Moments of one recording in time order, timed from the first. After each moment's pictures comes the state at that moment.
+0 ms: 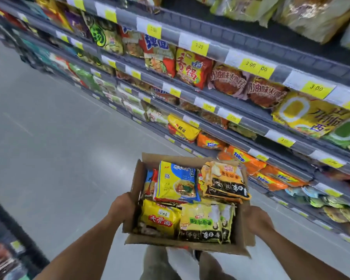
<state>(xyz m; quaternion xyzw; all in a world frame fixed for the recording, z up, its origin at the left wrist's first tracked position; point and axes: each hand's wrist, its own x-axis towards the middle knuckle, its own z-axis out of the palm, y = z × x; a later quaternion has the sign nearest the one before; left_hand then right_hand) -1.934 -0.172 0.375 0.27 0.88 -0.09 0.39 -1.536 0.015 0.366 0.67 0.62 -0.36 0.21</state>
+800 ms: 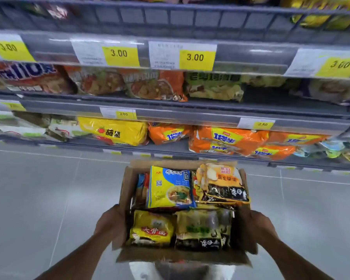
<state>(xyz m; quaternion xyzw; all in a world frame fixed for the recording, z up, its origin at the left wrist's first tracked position) -1.963 0.027 0.018 0.40 0.82 -0.15 0.38 -1.526 0.045 0.045 0.80 0.41 -0.41 0.16</state>
